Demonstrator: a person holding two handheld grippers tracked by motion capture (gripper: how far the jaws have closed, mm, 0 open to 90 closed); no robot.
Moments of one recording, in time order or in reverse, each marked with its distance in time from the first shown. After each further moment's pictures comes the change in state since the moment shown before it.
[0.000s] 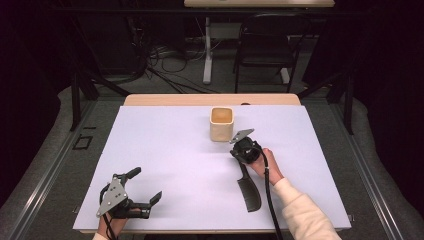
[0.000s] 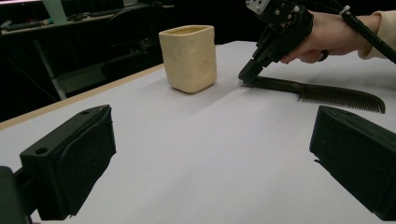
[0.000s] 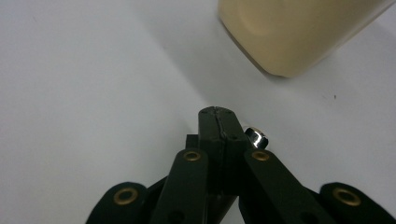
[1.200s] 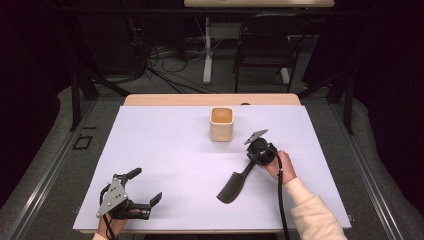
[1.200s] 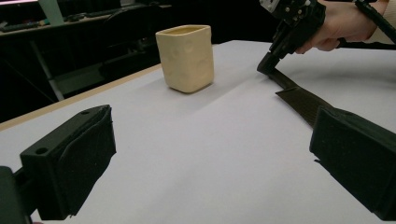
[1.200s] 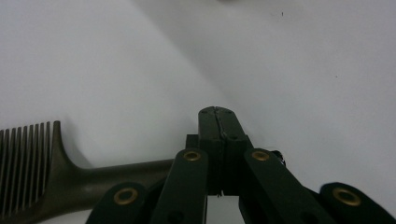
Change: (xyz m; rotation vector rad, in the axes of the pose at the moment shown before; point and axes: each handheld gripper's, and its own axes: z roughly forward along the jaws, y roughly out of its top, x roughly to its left) left arm -0.001 0.000 -0.001 0.001 -0.010 0.006; right arm -0.019 -0.028 -0.026 0.121 -0.076 0.061
